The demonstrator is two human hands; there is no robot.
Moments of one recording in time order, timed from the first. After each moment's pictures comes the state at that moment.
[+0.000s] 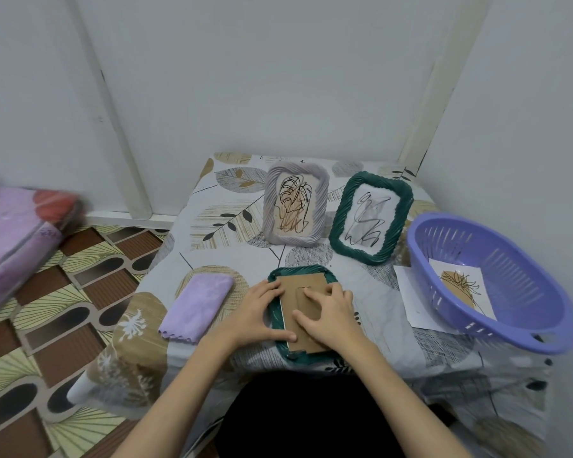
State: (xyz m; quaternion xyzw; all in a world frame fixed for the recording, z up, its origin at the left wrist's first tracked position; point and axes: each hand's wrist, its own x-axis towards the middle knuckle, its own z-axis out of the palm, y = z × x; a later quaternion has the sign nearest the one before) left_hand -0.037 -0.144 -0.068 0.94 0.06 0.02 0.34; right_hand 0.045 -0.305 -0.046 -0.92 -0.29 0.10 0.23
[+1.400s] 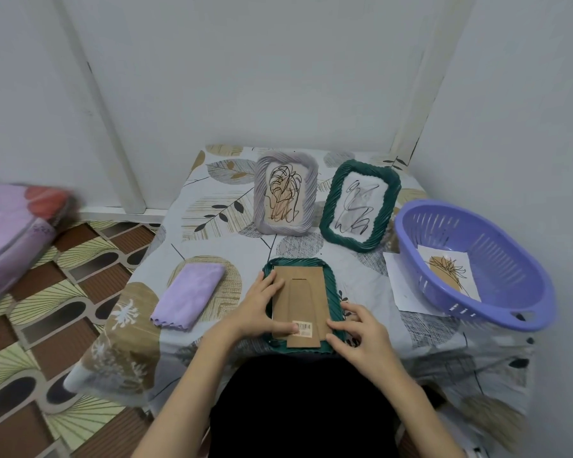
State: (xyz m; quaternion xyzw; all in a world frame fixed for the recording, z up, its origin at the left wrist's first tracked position) left_hand -0.037 -0.170 -0.062 0.91 0.10 -0.06 0.39; right_hand 0.029 -0.394 -0.080 -0.86 -0.31 0.05 0.41
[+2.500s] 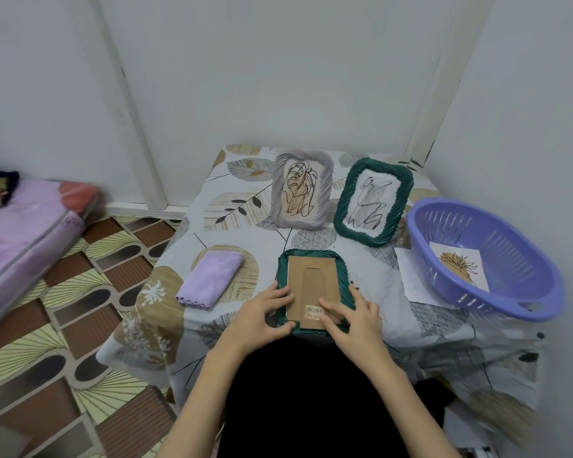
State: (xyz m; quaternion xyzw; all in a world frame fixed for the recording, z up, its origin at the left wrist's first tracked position) left_hand -0.089 -0.185 -0.078 0.91 0.08 0.12 0.39; right_hand 0.002 -0.370 -0.065 -0.91 -0.29 0.06 0.30
